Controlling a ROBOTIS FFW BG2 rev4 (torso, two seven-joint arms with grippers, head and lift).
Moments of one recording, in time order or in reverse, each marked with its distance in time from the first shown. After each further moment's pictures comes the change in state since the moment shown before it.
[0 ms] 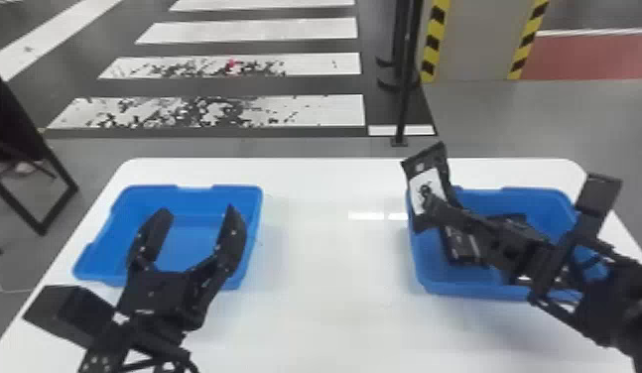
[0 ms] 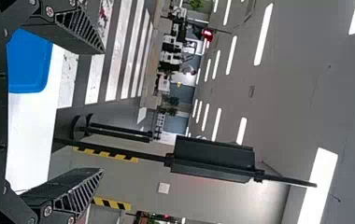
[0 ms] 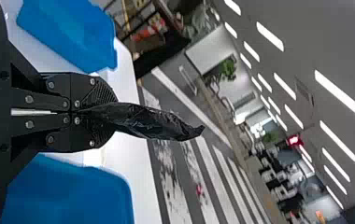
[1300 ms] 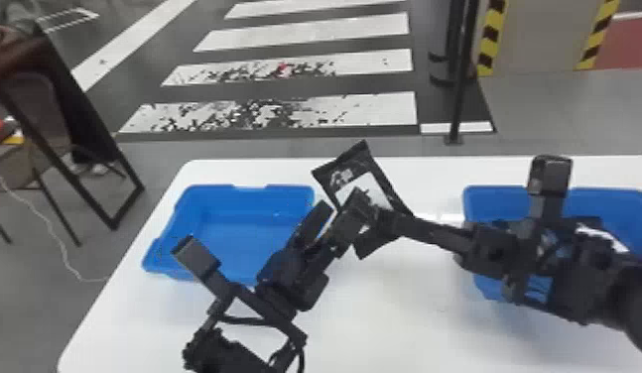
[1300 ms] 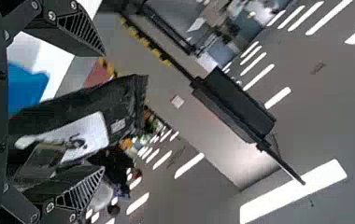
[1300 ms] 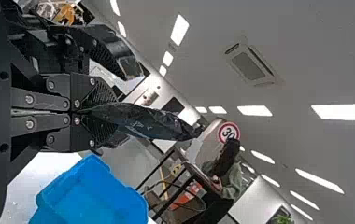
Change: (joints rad) left arm -0.125 0.028 -0.076 -0.007 0.603 0.362 -0.228; right arm -0.259 -0.082 0.373 0.231 -0.329 0.036 0.364
